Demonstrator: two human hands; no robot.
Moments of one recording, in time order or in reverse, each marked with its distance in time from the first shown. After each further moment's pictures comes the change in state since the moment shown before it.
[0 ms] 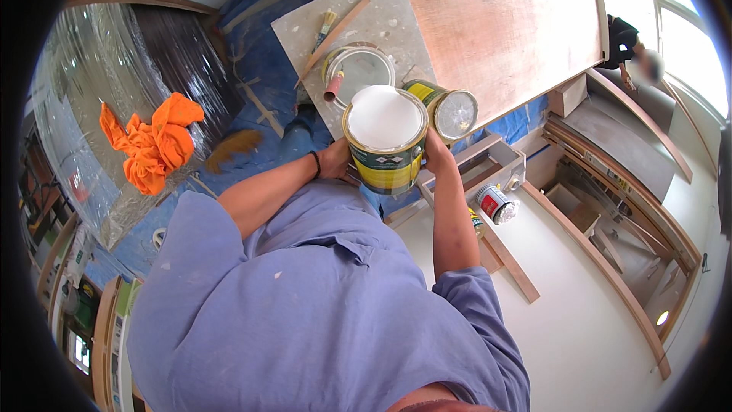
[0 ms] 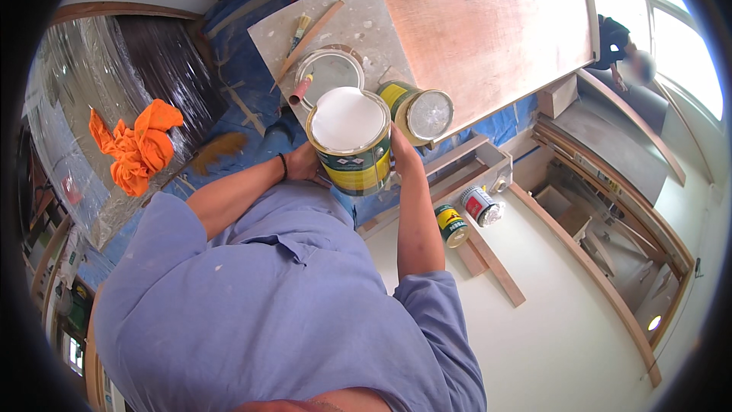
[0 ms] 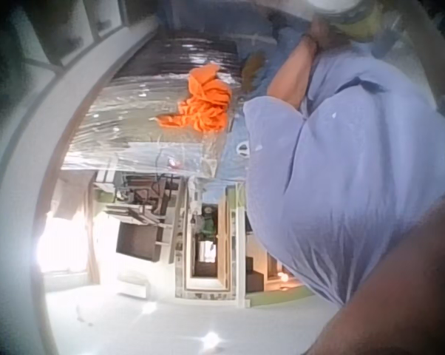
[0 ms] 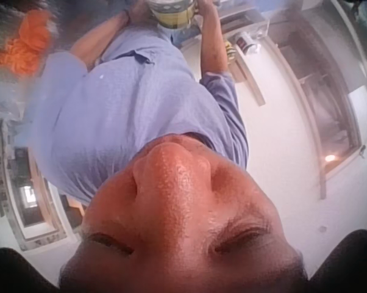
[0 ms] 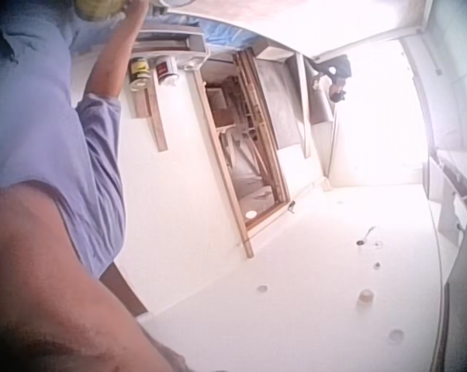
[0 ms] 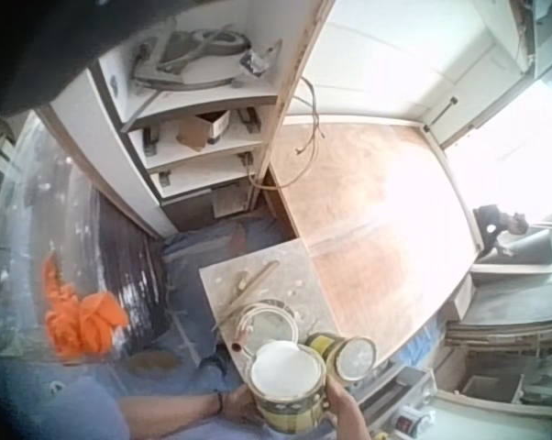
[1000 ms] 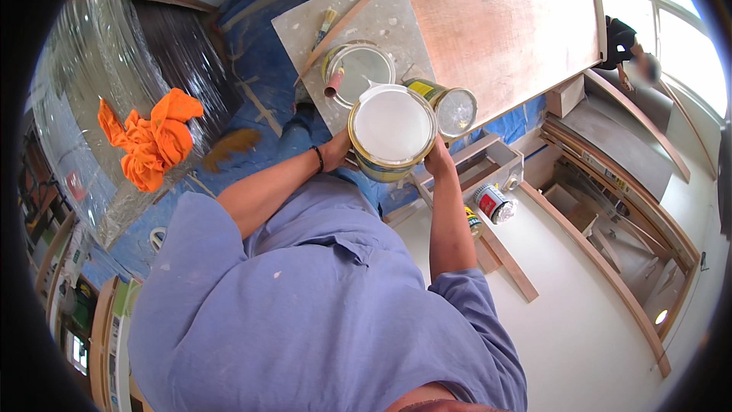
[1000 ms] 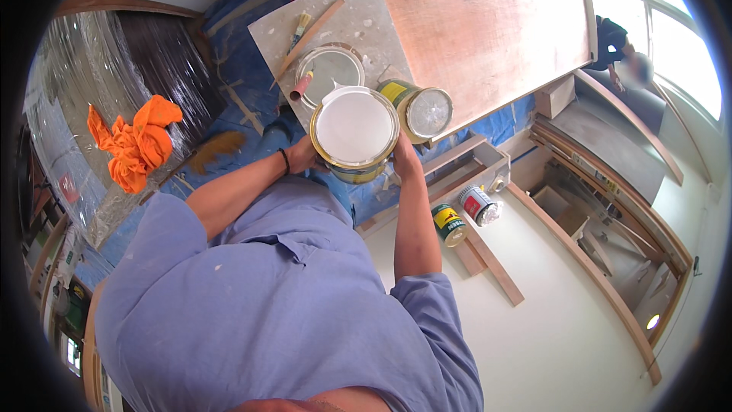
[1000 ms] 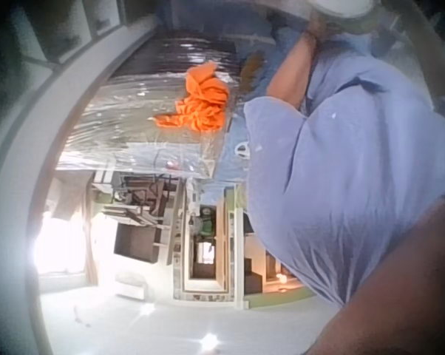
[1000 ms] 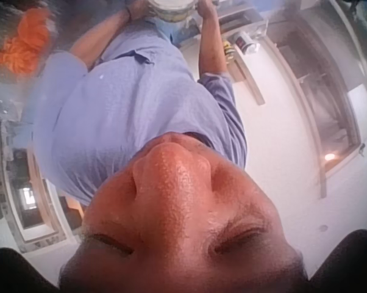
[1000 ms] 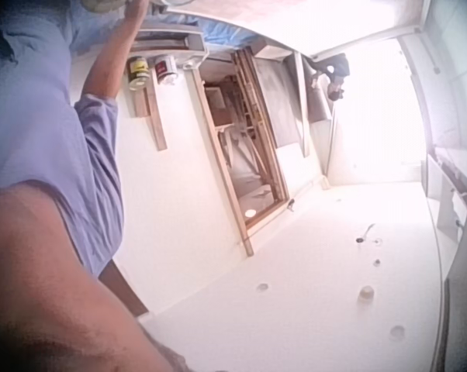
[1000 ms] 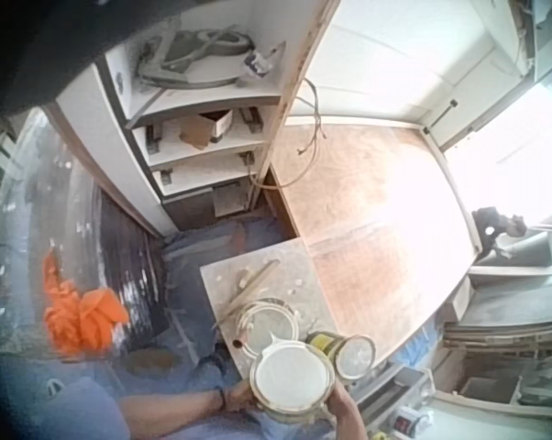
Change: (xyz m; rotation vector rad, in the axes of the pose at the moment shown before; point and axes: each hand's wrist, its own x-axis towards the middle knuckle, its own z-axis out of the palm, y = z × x) left_hand 0.009 0.003 -0.006 0.016 0.187 0.149; right_hand -0.012 0.026 0.006 0.177 0.039 -0.434
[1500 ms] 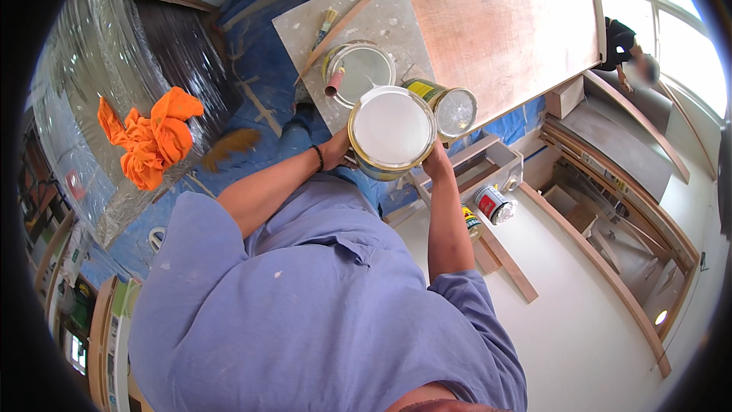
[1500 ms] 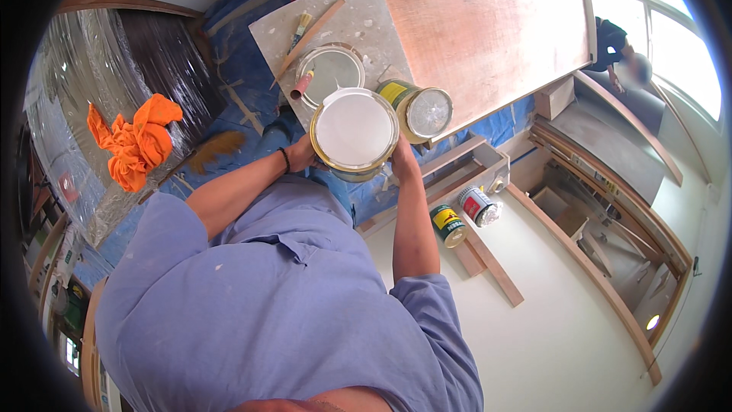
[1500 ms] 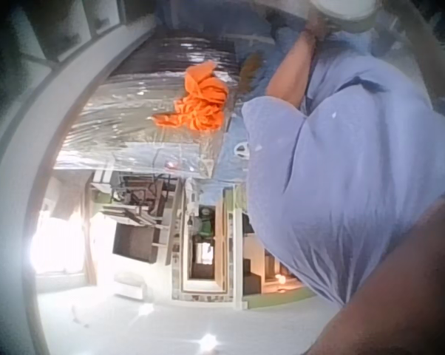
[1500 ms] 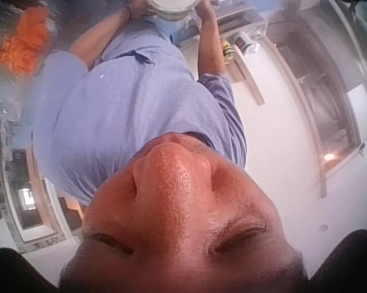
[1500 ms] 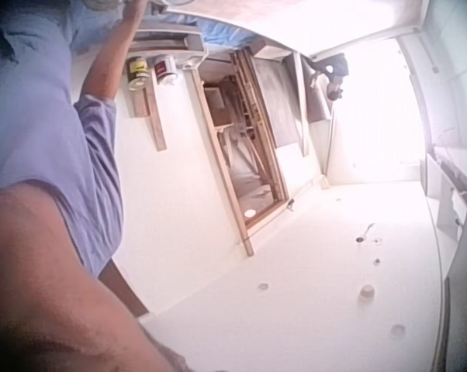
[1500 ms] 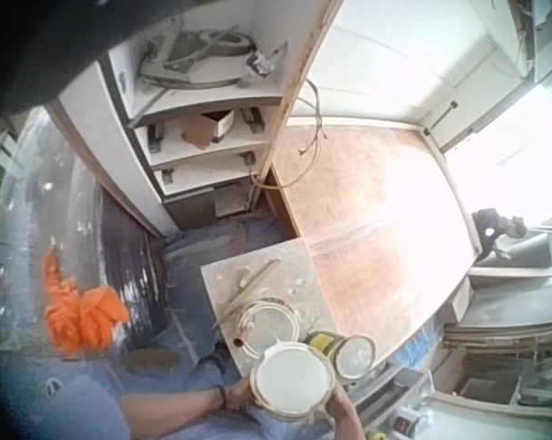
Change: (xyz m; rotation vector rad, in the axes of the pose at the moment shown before) left_hand 0.006 -0.004 -0.002 0.010 0.034 0.033; right_hand -0.011 0.004 0.006 0.042 -0.053 -0.186
